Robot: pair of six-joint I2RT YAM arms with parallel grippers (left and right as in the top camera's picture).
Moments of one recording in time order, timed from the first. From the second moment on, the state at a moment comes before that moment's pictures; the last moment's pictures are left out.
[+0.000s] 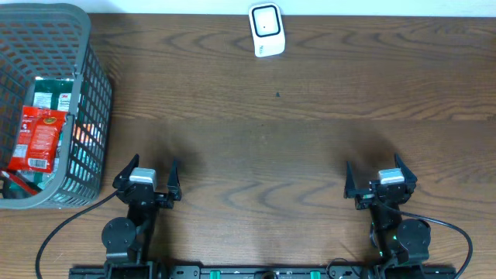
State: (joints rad) left arm 0.02 0.01 0.01 -0.09 0.16 0.02; right arm 0.10 0.01 0.01 -0.07 -0.01 -0.15
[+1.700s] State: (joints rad) left arm 0.02 1.34 2.23 -1.49 0.31 -0.24; right arm 0.10 0.02 0.01 -0.07 -0.01 -0.15
